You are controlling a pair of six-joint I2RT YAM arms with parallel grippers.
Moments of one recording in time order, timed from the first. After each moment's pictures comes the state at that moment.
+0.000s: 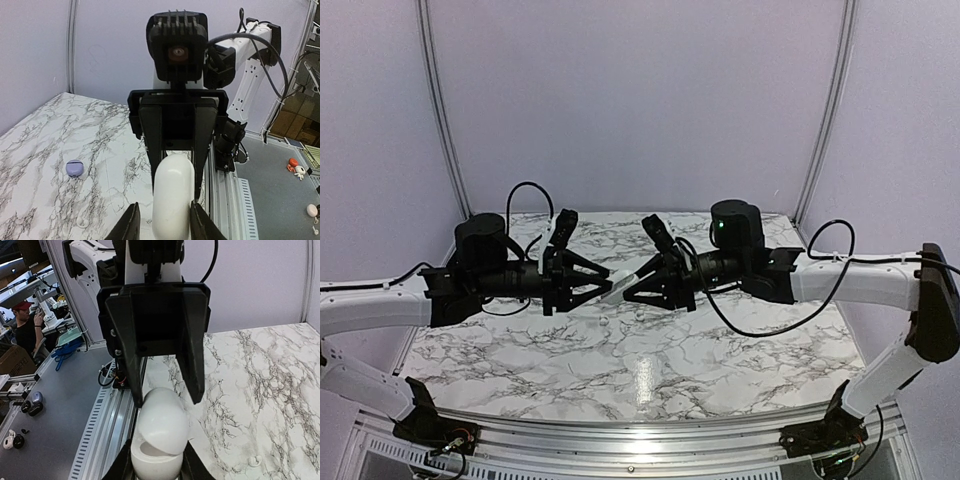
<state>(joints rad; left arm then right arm) -0.84 1.24 0.76 0.32 0.58 -0.11 0.85 1.51 1.02 0.21 -0.87 0.00</state>
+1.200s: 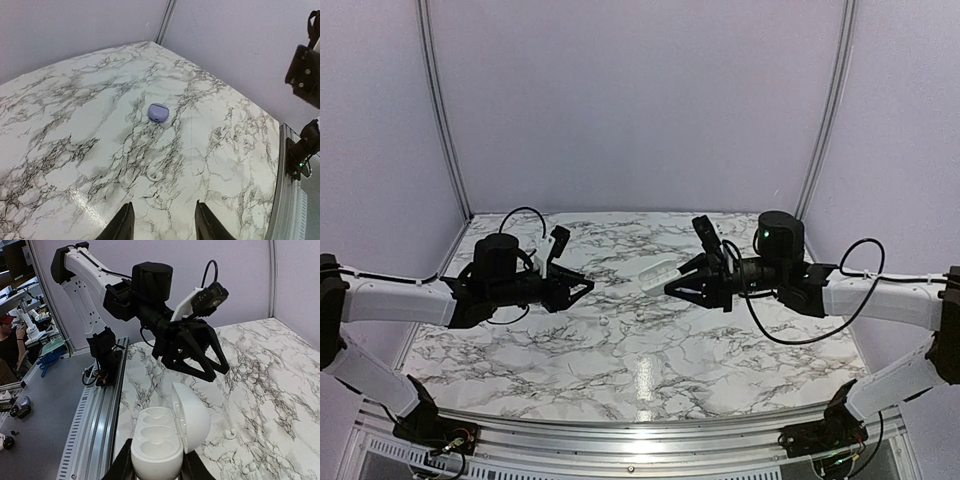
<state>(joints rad) -0.69 1.37 0.65 0.40 0.35 -0.21 0.69 1.32 0.79 0.32 -0.89 0.03</state>
